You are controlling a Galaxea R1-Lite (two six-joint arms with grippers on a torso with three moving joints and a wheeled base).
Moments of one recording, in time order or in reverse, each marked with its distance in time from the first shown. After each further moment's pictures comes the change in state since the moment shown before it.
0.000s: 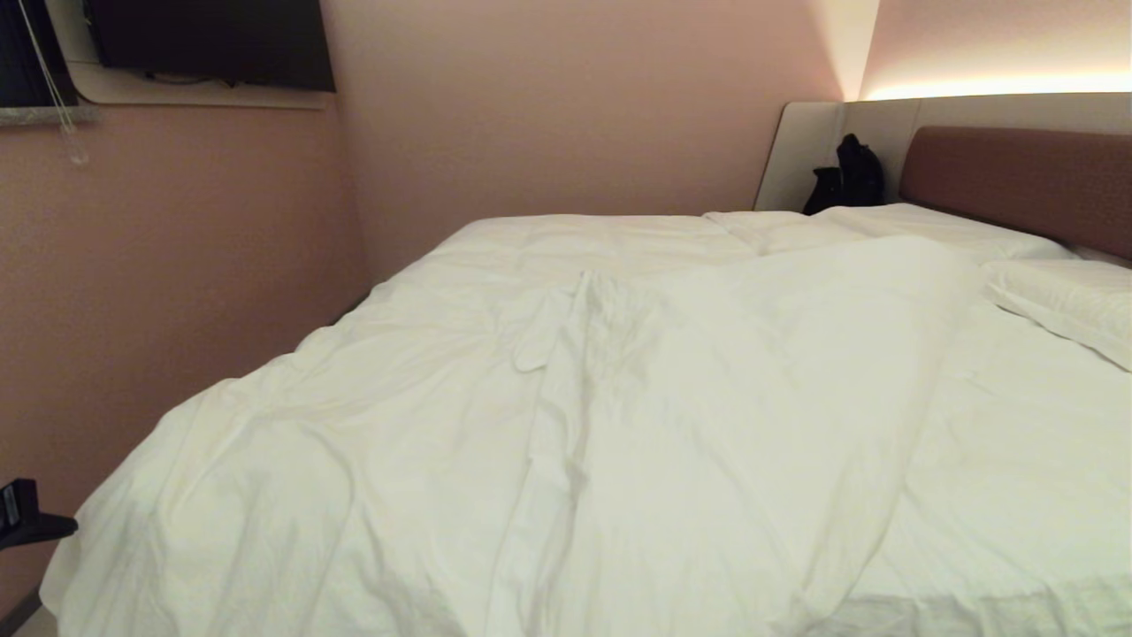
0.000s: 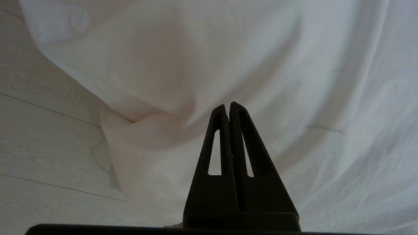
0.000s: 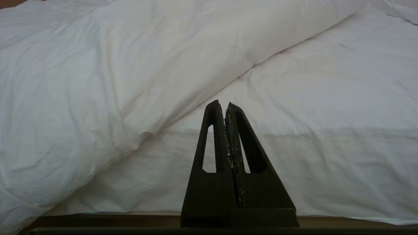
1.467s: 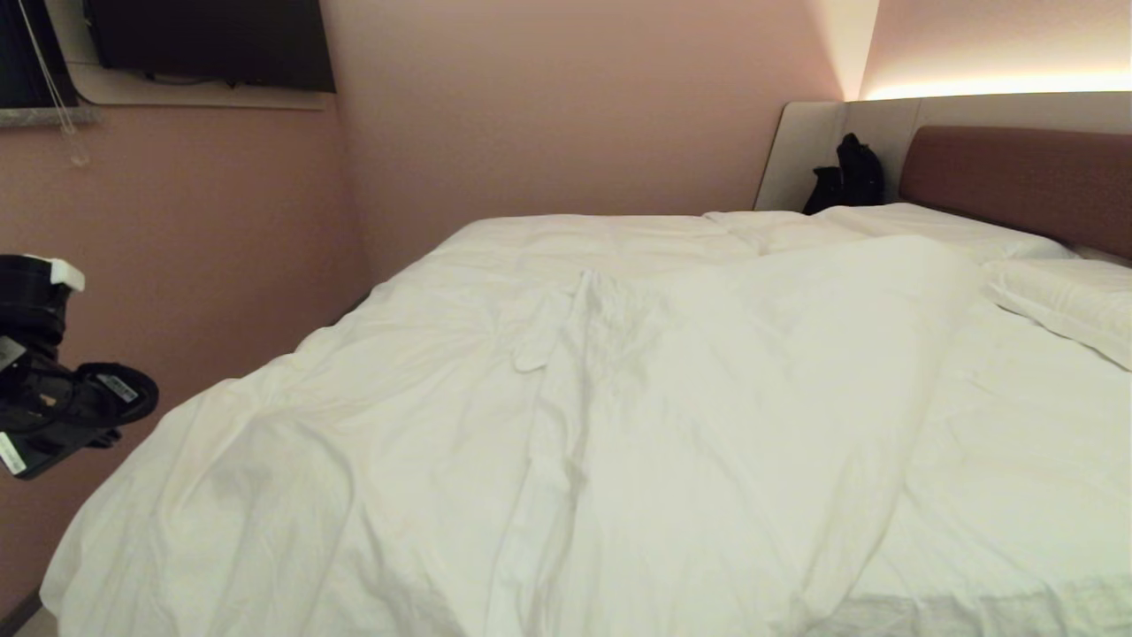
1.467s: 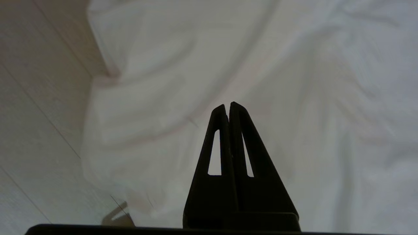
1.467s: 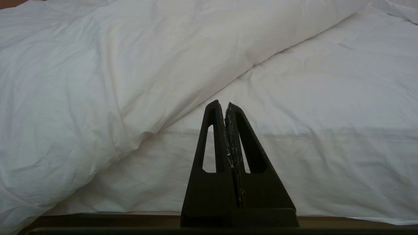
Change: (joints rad) left arm -0.474 -0.312 0.020 0.011 0.754 -0.782; right arm 0.000 0.000 0.000 0.000 0.000 0.000
